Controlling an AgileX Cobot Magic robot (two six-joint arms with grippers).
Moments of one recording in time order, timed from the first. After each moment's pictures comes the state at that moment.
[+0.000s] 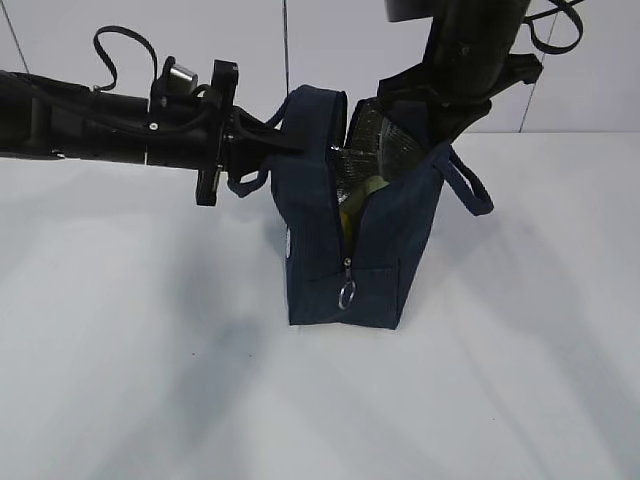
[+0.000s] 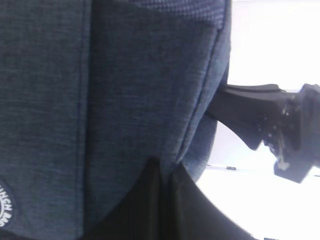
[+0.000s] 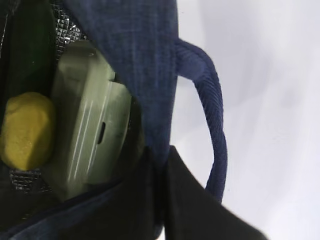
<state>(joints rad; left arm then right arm) -0.25 2.10 -1.36 -1.66 1.06 0.69 0.33 2.06 -1.98 -0.12 1.26 0.17</state>
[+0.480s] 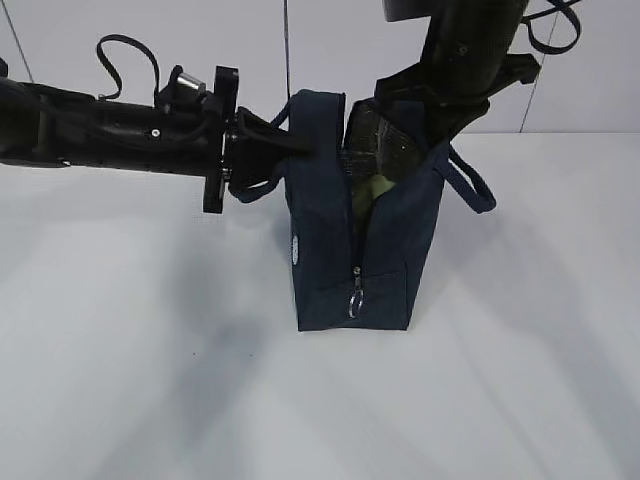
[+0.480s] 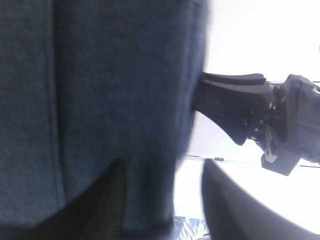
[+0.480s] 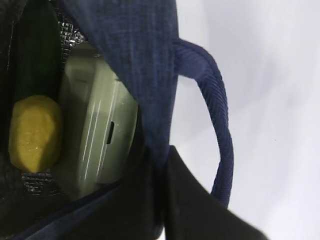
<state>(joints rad) -0.25 2.13 -1.36 -1.67 1.13 0.69 0.33 2.06 -1.98 -0.12 1.26 0.17</state>
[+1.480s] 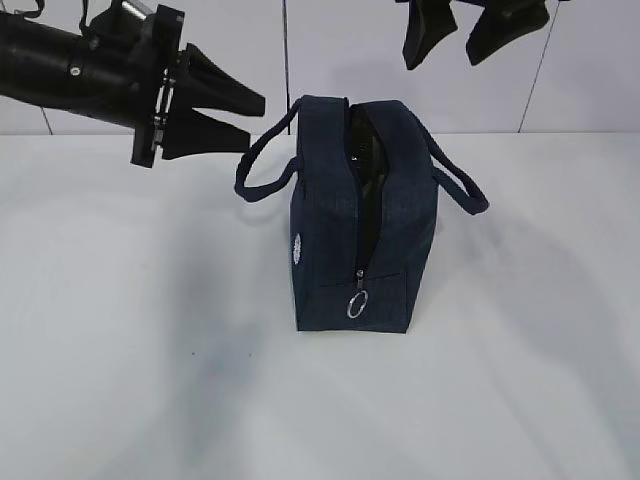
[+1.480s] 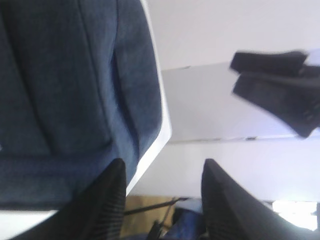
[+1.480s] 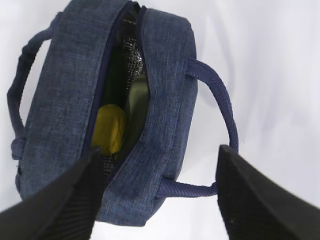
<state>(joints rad) -0.17 1.93 -1.38 -1.41 1.17 0.60 0.33 1.87 -1.98 0.01 1.25 0.12</state>
